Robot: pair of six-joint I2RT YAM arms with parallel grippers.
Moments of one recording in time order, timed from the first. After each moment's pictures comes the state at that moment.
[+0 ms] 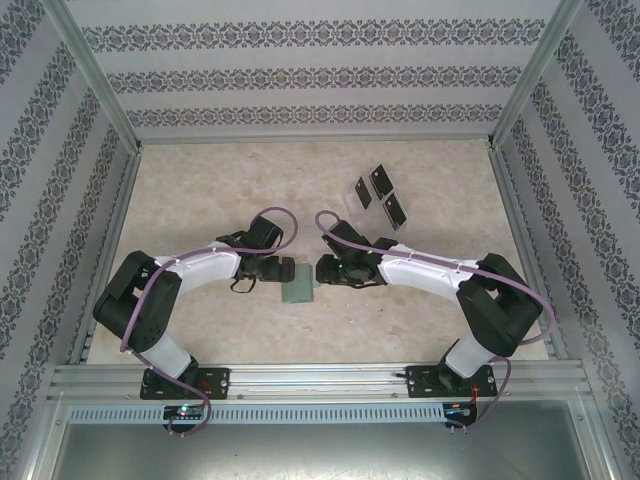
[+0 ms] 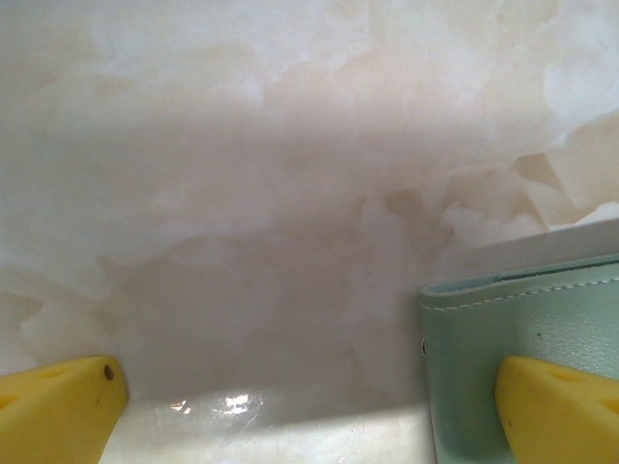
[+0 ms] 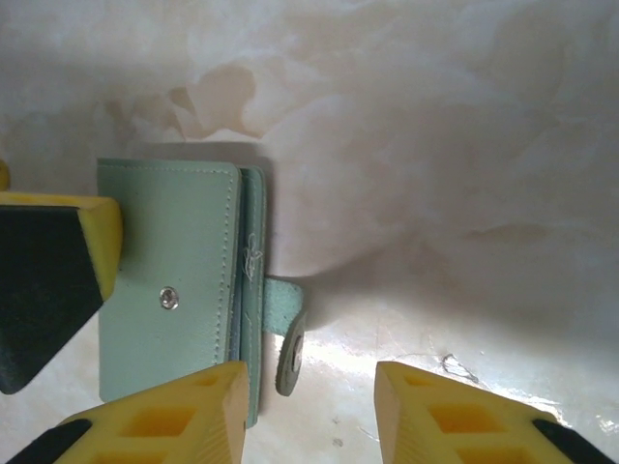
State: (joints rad) left arm -0.52 1.62 0.84 -0.43 -0.03 -0.49; right arm 0.79 1.60 0.94 -0.41 -0.09 0.79
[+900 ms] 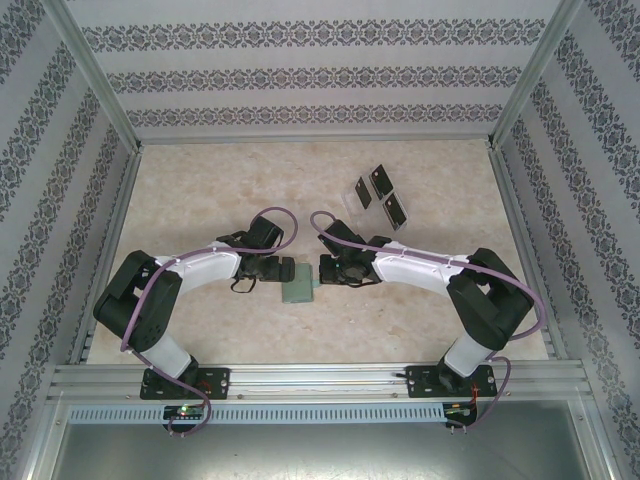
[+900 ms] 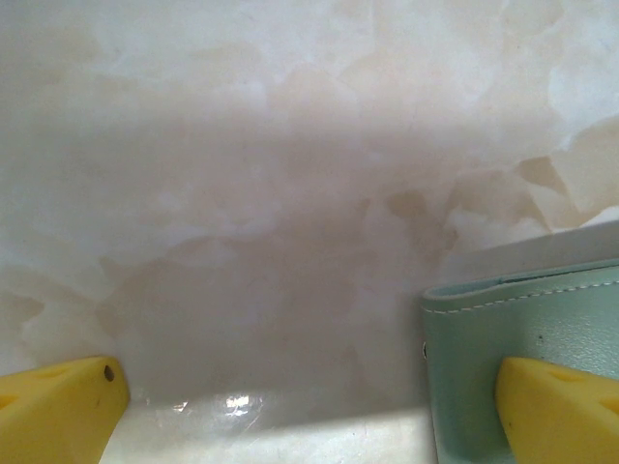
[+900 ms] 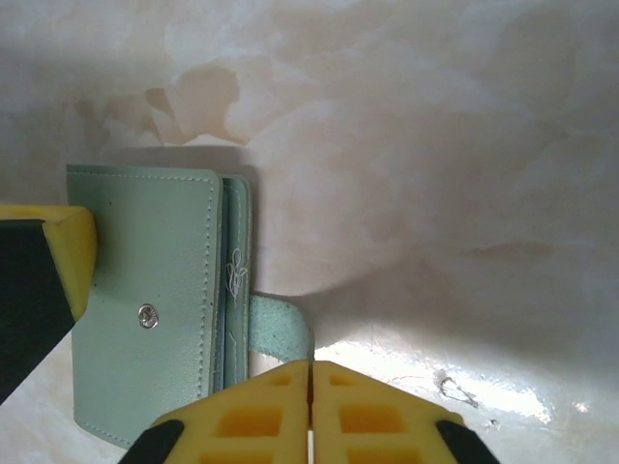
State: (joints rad) left arm -0.52 1.62 0.84 -0.43 -0.03 -0.50; right arm 0.79 1.65 0.97 -0.42 -0.08 0.78
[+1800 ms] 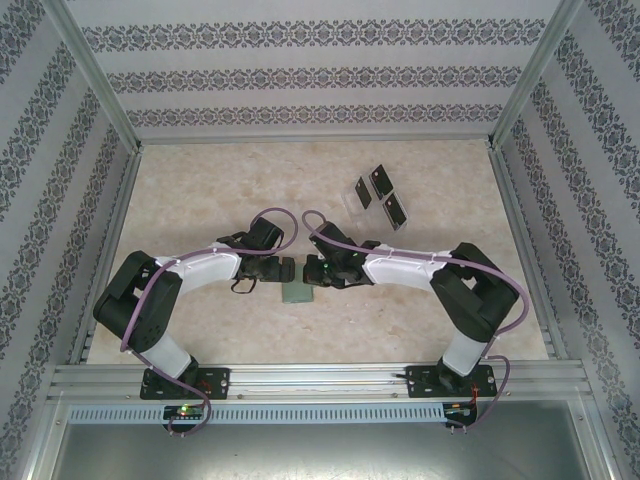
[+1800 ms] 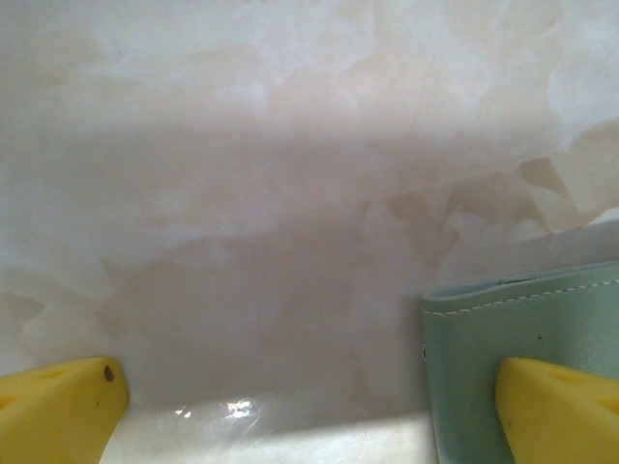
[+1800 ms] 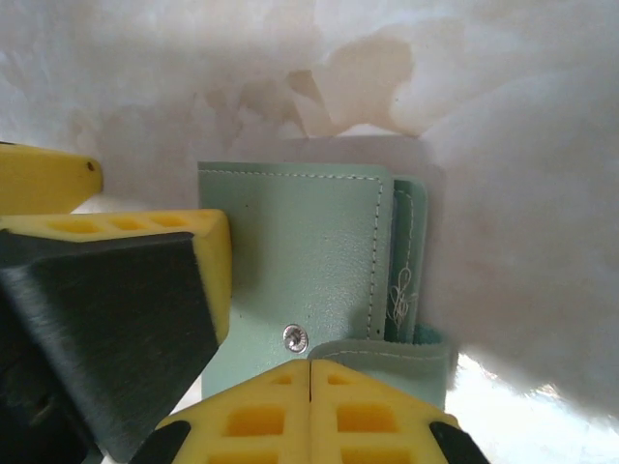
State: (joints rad) left arm -0.52 1.62 0.84 -0.42 -0.04 -0.51; right arm 0.82 1.74 0.97 -0.21 -0.23 0.89
